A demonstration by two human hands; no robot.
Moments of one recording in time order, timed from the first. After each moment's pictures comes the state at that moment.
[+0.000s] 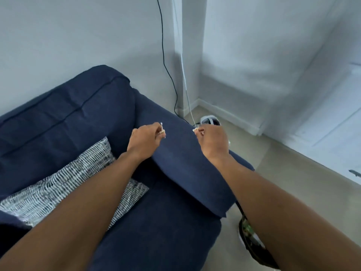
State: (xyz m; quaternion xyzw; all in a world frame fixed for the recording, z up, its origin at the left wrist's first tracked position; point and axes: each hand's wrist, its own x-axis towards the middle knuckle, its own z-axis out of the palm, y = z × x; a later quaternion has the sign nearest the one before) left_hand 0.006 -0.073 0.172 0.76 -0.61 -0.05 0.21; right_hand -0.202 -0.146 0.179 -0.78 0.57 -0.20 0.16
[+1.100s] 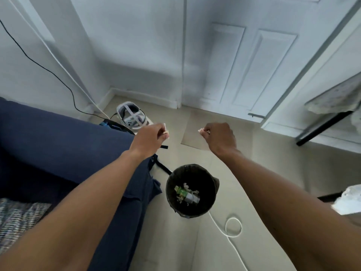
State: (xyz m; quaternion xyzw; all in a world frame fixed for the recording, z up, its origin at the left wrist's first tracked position) left_hand -0.376 -0.144 0.125 0.59 -0.76 -0.21 0.18; right_hand -0.611 -0.126 0.144 -0.63 0.73 -0.18 0.19
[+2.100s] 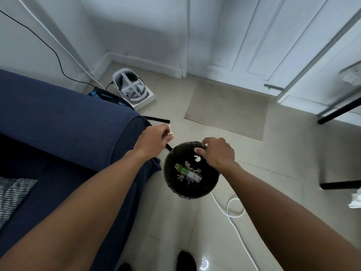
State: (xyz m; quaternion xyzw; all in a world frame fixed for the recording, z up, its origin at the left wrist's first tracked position) left_hand -0.405 -0.130 0.000 0.62 -0.73 -0.27 0.12; right_hand -0.628 -0.097 0.000 -0.63 0.73 0.00 0.27
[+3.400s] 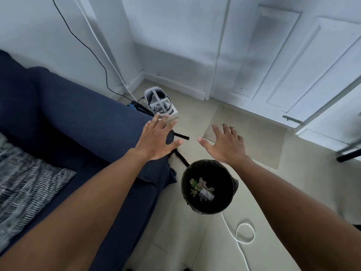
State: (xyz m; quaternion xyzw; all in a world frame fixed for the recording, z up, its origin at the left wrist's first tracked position) left_hand -0.327 -0.116 0.077 0.63 -0.77 -0.11 0.05; right_hand -0.576 -0.132 0.077 -0.72 0.67 0.01 0.17
